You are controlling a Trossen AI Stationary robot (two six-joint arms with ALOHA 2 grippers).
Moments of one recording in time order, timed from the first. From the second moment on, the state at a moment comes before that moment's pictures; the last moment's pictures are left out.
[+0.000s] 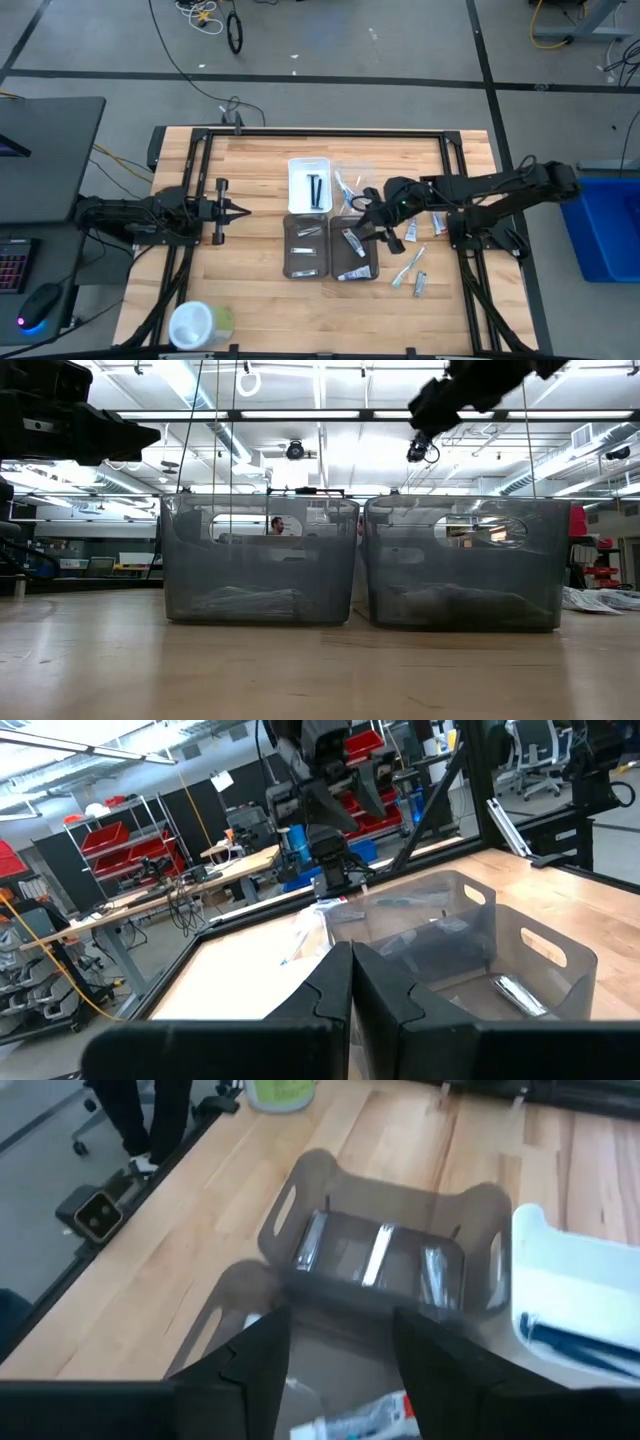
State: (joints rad) left arm -0.02 0.01 0.01 0.06 -0.01 0.31; right arm 0.06 1.24 0.90 -0.32 -0.27 -0.18
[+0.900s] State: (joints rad) left arm -0.02 0.01 0.01 0.06 -0.01 0.31; right arm 0.18 1.08 0.66 -0.48 -0.20 -0.07
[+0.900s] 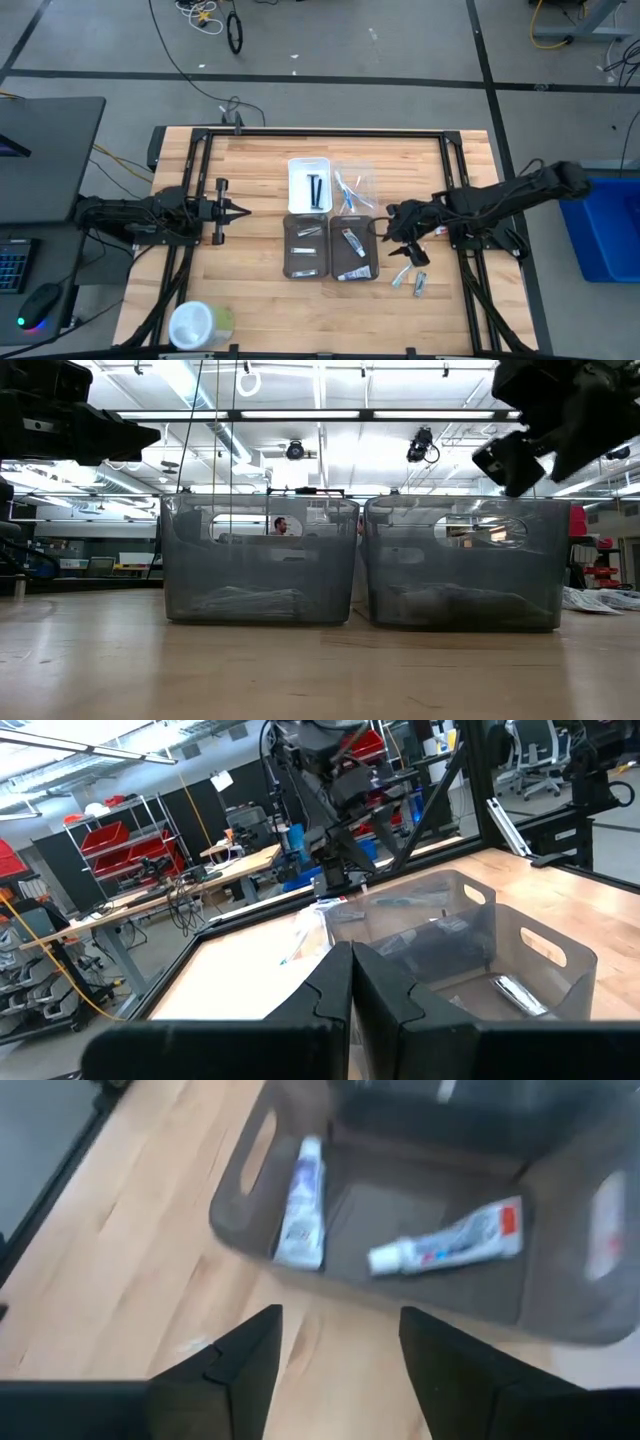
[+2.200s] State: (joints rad) left arm -0.02 0.01 0.01 0.06 -0.01 0.31; right arm 0.53 1.37 0.69 -0.56 -0.07 -0.18
